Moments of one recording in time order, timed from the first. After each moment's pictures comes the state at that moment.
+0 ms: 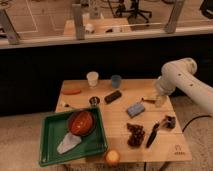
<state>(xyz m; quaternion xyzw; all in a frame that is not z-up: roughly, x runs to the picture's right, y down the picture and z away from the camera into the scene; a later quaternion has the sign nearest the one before) 0.295 0.038 0.798 -0.21 -0.02 0.01 0.98</state>
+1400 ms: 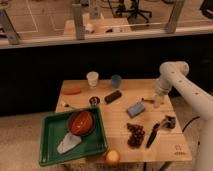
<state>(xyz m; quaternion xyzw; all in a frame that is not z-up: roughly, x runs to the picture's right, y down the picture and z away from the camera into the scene) 0.316 0.060 0.878 -0.28 -0.04 0.03 0.96</state>
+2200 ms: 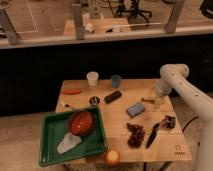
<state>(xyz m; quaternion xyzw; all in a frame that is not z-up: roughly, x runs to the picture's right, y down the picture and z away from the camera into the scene) 0.320 0.076 0.898 -0.28 -0.05 0.03 0.96</state>
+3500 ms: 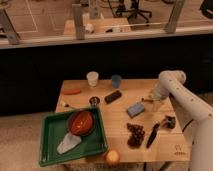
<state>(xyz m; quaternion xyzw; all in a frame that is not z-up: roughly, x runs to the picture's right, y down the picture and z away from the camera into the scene) 0.323 0.091 0.929 -0.27 -0.05 0.02 0.96</state>
